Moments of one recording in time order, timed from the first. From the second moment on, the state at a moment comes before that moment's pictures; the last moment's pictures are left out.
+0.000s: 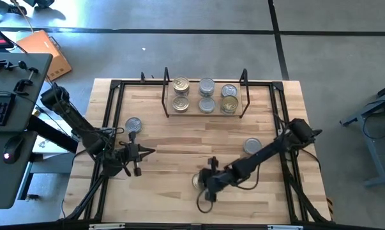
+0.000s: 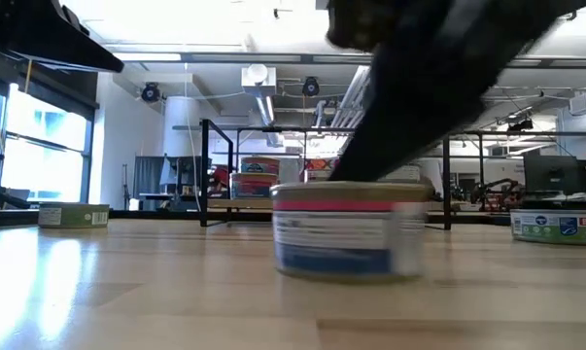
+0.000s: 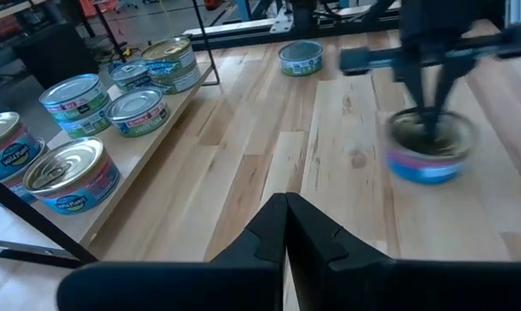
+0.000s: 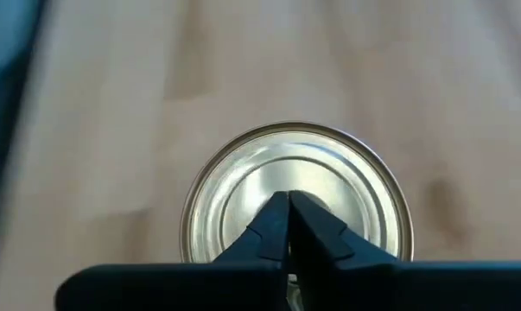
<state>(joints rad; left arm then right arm) -0.79 0.99 0.49 -0.17 -0.98 -0.39 0.49 1.94 1.15 -0.12 0.28 0.54</state>
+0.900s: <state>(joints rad) -0.49 1.32 0.49 0.34 -0.48 -0.22 0.33 2.09 1.14 0.41 0.37 0.51</state>
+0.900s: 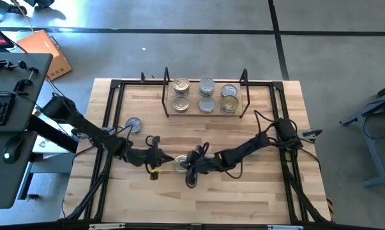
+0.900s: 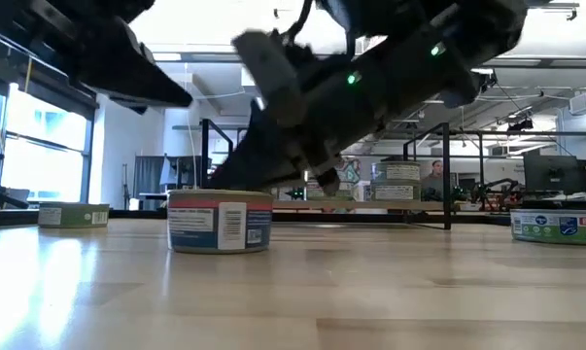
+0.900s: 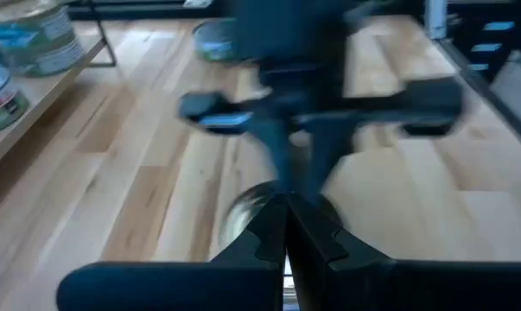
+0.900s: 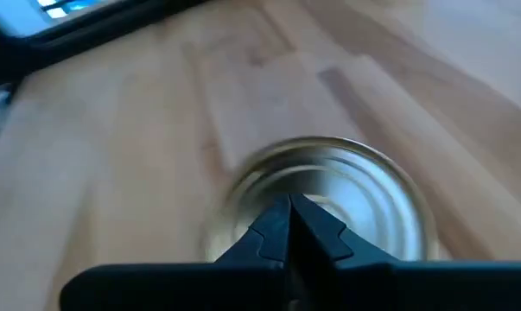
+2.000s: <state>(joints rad) -0.25 1.60 0.49 0.58 -0.16 -0.17 0.47 1.98 1.14 0.30 0.41 0.41</state>
